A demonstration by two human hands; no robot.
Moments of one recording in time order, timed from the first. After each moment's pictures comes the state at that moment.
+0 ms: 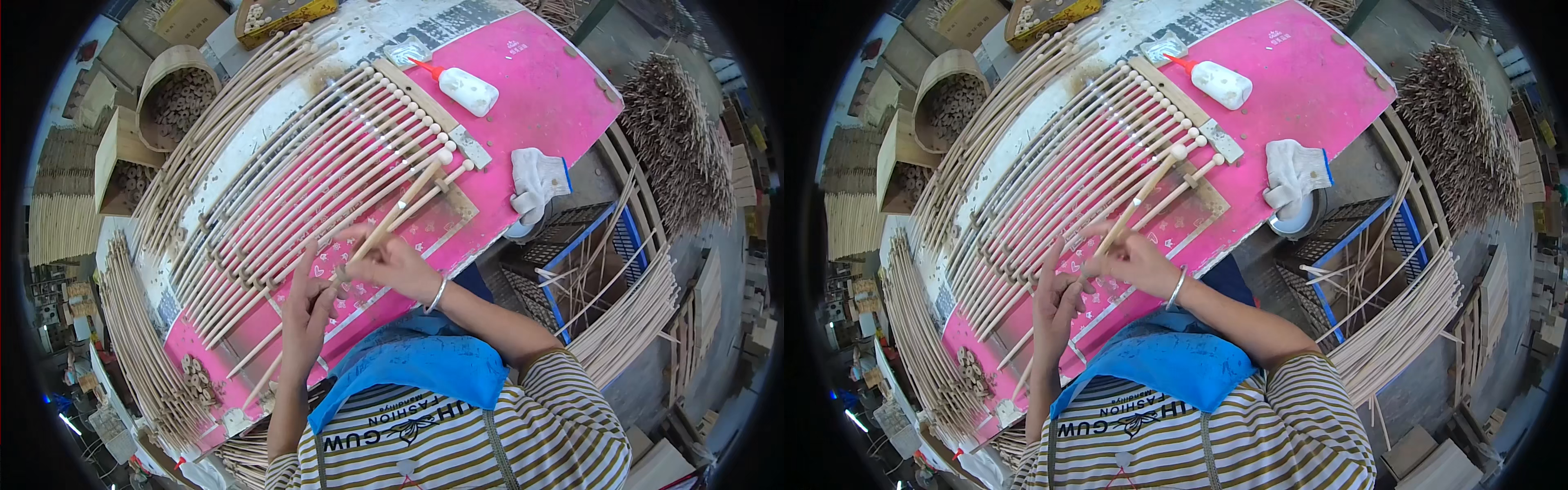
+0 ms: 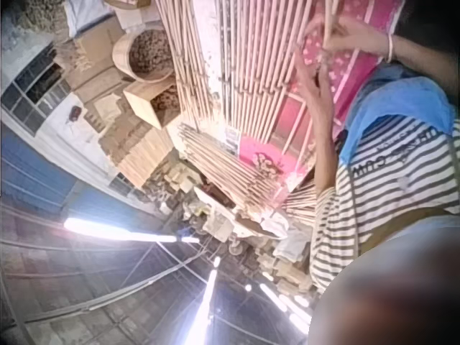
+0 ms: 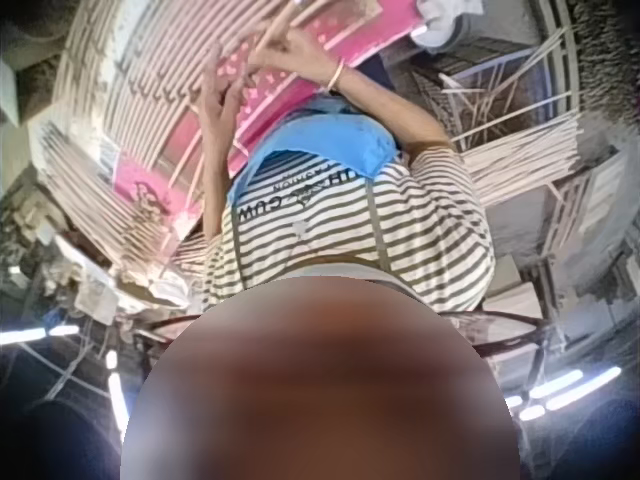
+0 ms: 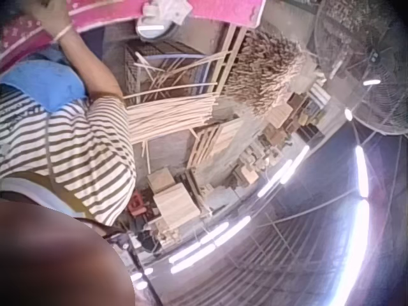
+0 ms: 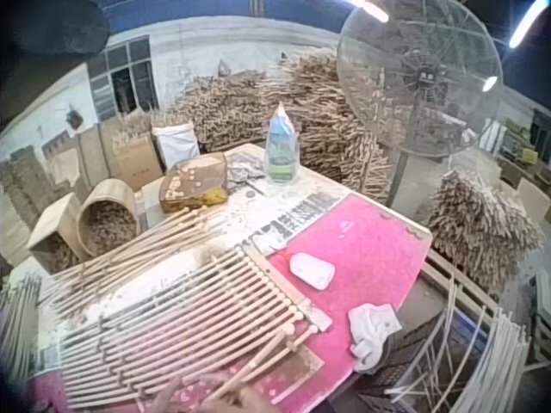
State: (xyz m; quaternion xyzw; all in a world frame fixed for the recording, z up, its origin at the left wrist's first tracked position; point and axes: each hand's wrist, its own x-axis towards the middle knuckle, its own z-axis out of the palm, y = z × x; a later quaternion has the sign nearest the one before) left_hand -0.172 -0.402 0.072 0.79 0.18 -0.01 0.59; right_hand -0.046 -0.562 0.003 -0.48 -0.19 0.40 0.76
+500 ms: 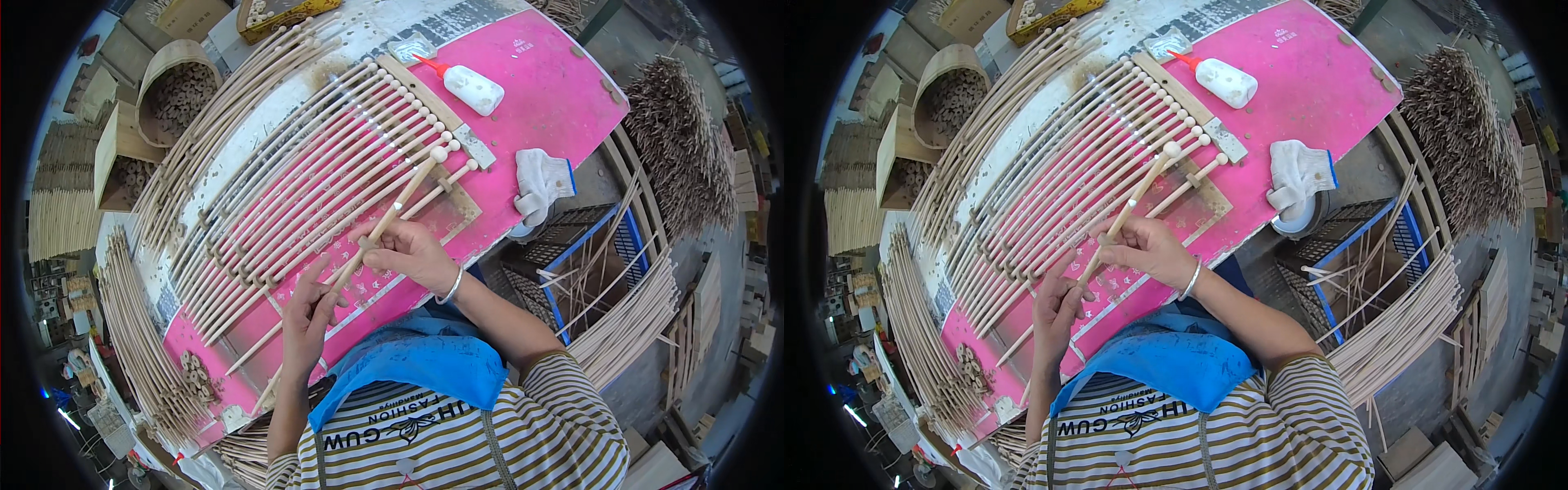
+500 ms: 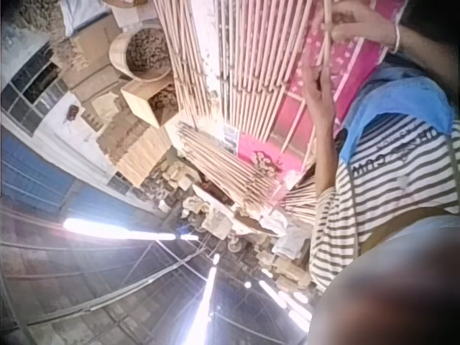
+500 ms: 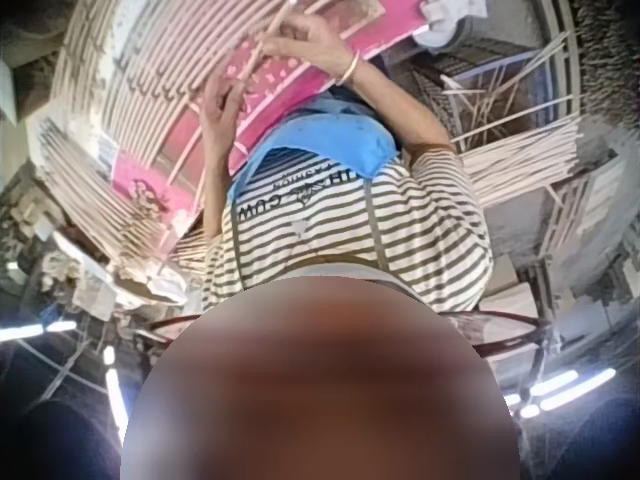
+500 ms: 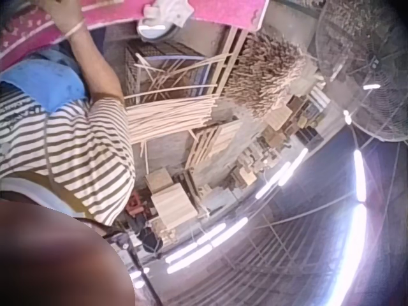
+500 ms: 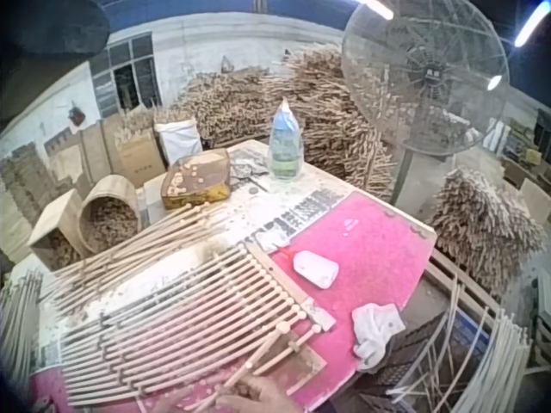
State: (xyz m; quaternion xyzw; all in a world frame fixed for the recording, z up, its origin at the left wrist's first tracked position) left_hand -0.182 -0.402 0.063 0.77 0.21 -0.02 0.60; right_hand -0.026 -0.580 0.008 -0.40 -0.16 0.40 0.81
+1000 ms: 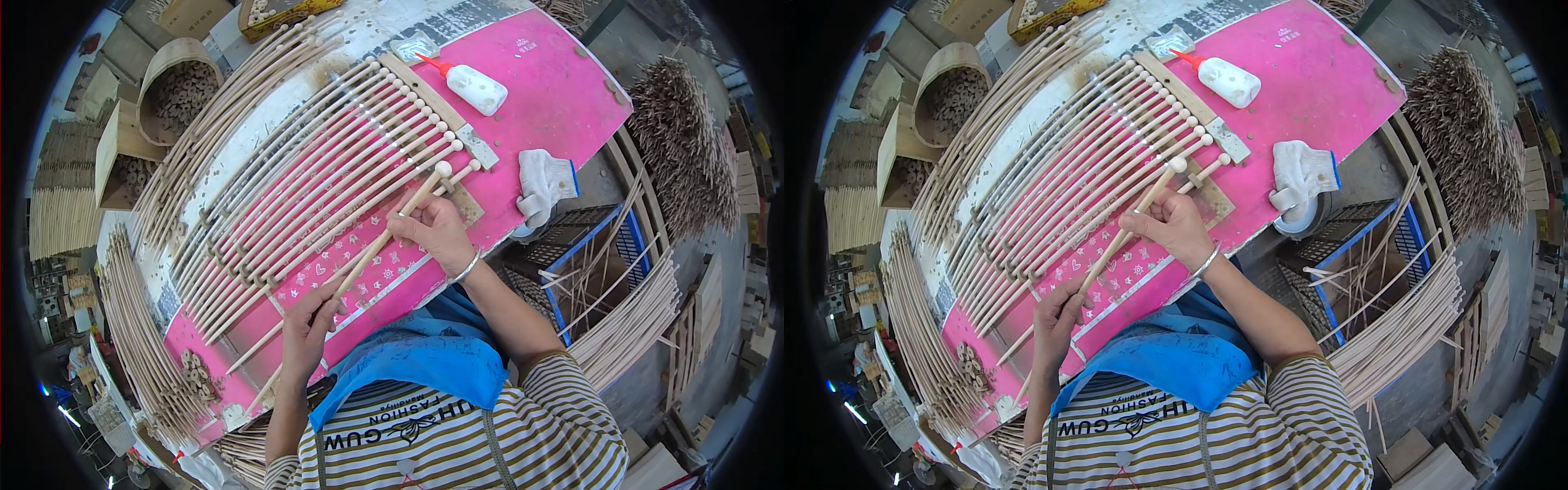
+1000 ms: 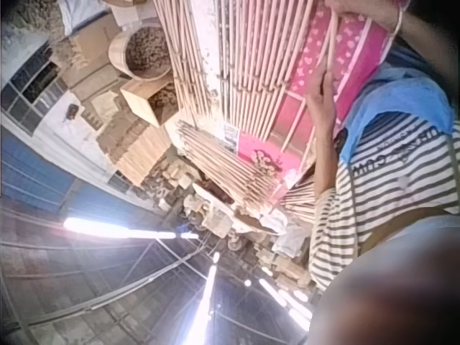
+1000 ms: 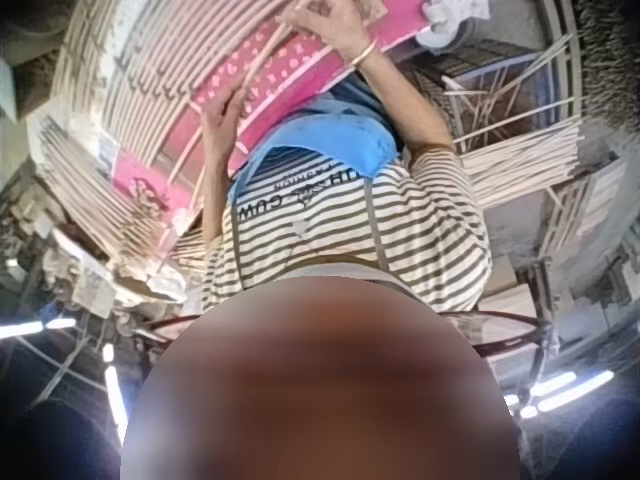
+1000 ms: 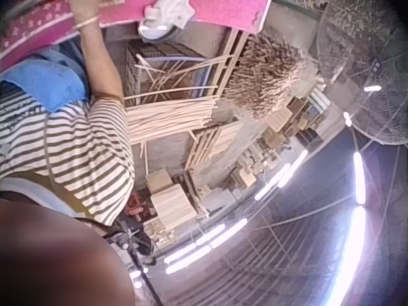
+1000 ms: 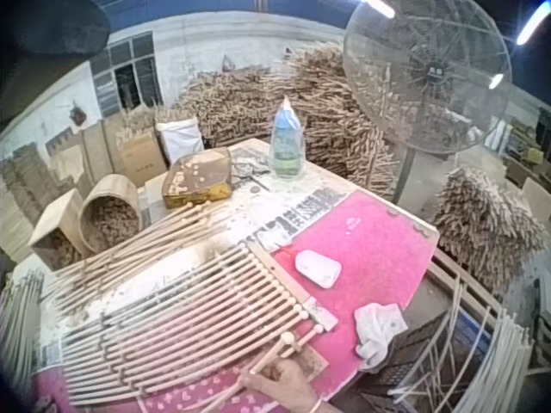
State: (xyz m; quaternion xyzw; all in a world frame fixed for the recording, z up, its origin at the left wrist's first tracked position) left_hand -0.192 -0.399 0.066 0.77 0.22 -0.05 0.60; right_hand 0.000 -0.591 -0.012 -0.49 -0.11 0.33 0.80
